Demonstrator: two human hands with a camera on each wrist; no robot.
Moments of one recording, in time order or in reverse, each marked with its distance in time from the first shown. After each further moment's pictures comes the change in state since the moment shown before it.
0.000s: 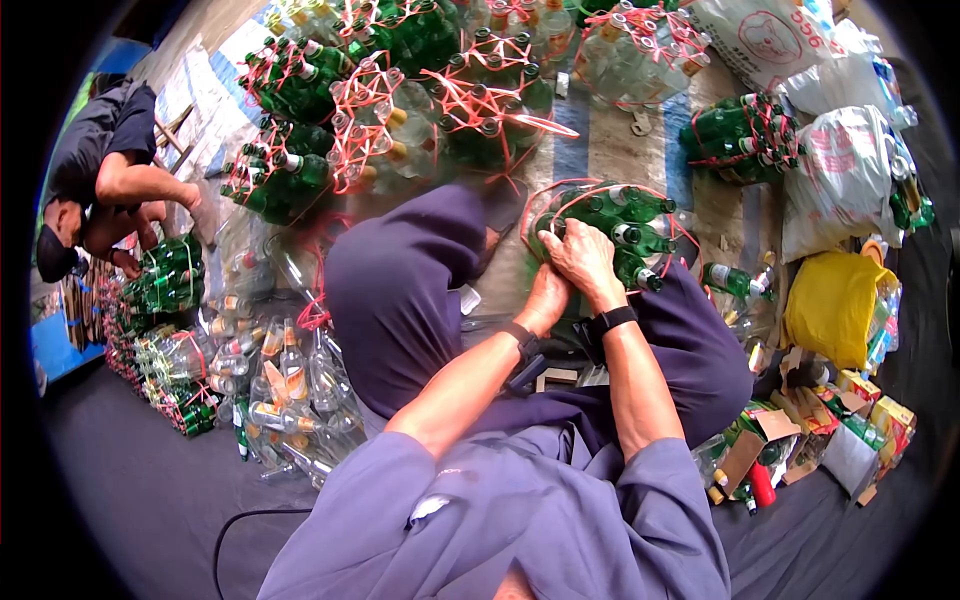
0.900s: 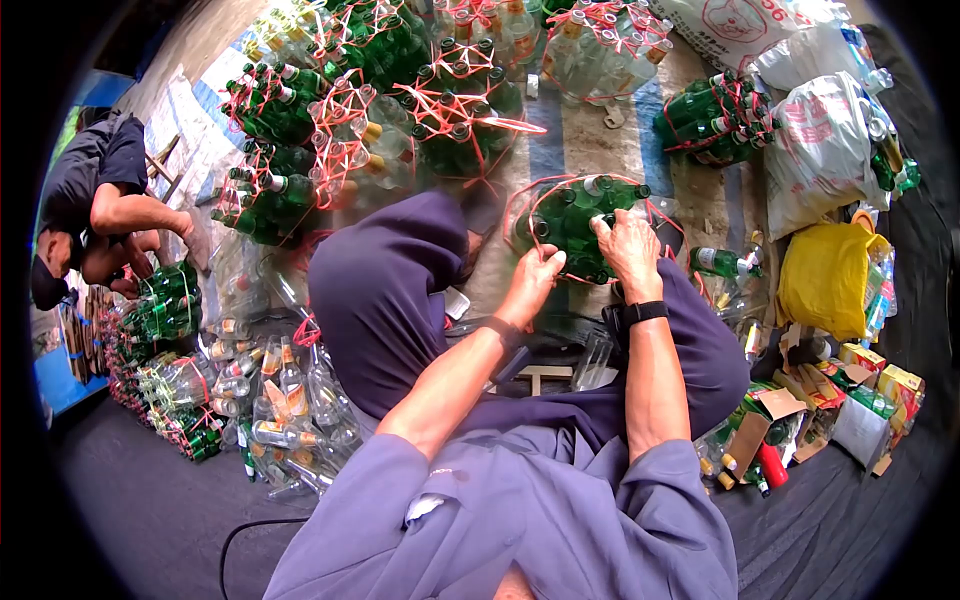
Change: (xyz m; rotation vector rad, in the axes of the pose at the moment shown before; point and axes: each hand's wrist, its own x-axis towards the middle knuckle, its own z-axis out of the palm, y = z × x) left_hand -0.025 0.083 -0.012 0.001 -0.096 -0.128; right_hand -0.018 0.059 -0.066 -0.180 0.141 0.216
